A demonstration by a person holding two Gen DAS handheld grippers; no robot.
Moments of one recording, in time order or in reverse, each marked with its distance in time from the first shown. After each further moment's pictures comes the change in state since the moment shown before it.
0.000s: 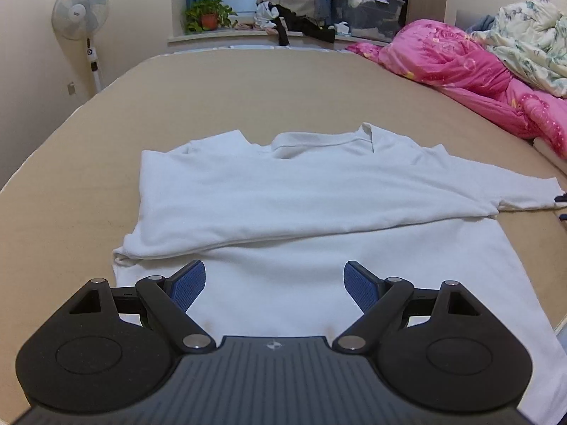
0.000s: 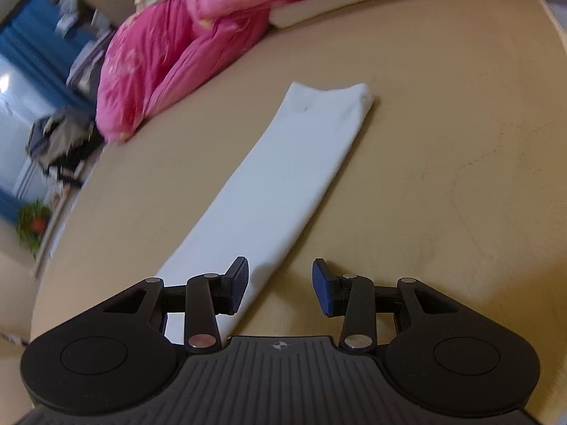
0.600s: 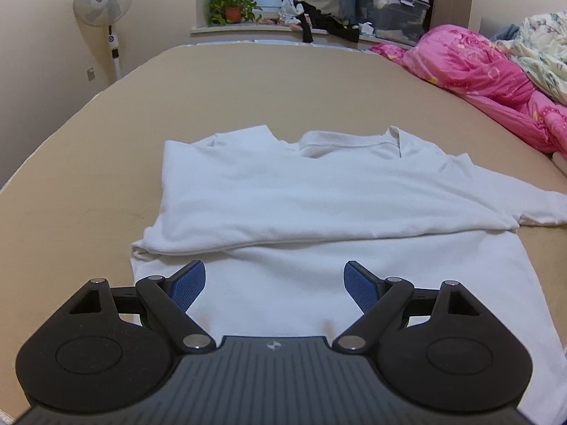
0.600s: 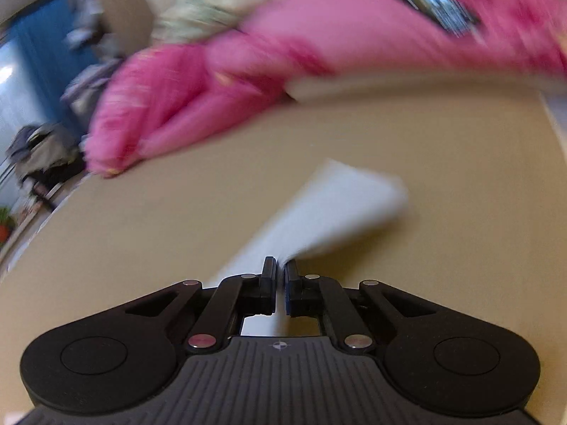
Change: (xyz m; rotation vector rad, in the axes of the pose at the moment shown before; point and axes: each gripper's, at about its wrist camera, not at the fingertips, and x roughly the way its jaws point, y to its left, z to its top) left arm -0.005 0.018 0.003 -0.069 0.010 0.053; right arm -0.005 0.081 -0.016 -0.230 -0.284 -0.120
